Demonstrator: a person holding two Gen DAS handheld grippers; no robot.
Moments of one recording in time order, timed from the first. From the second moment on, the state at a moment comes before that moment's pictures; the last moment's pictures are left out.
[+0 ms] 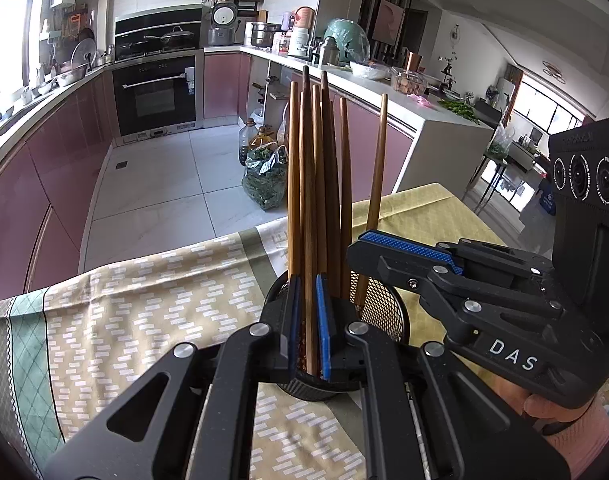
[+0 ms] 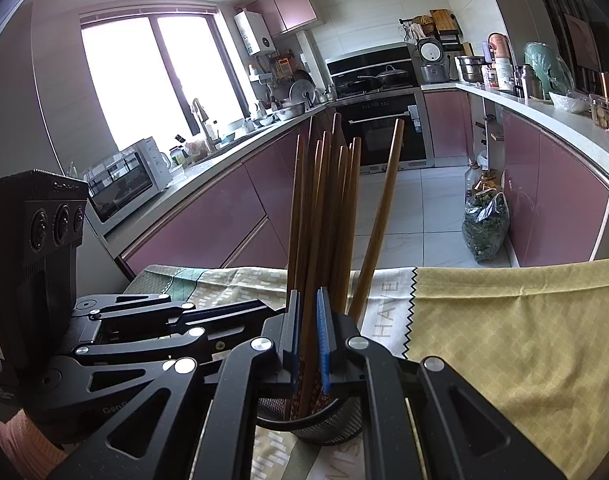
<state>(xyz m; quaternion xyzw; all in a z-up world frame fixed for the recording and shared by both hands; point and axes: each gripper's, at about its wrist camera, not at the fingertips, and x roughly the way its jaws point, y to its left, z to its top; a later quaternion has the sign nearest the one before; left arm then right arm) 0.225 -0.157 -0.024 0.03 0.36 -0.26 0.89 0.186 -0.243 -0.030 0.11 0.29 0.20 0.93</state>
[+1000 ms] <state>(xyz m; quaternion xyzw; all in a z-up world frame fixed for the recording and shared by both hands) 0.104 -0.065 -0.004 0.01 0.19 -0.10 0.98 0.118 -0.226 -0.026 0.06 0.22 0.16 0.96</state>
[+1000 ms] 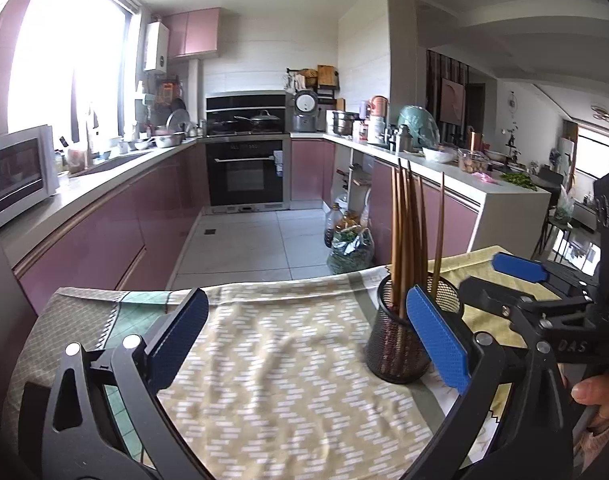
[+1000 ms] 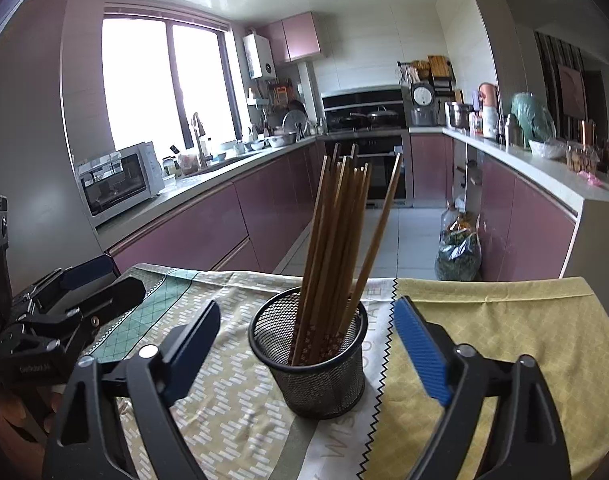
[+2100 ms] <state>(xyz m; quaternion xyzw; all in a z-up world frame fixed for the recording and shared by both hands) 0.016 -0.019 0.009 0.01 0.11 0.00 0.99 0.039 -0.188 -0.025 0.01 0.14 0.14 0.98</state>
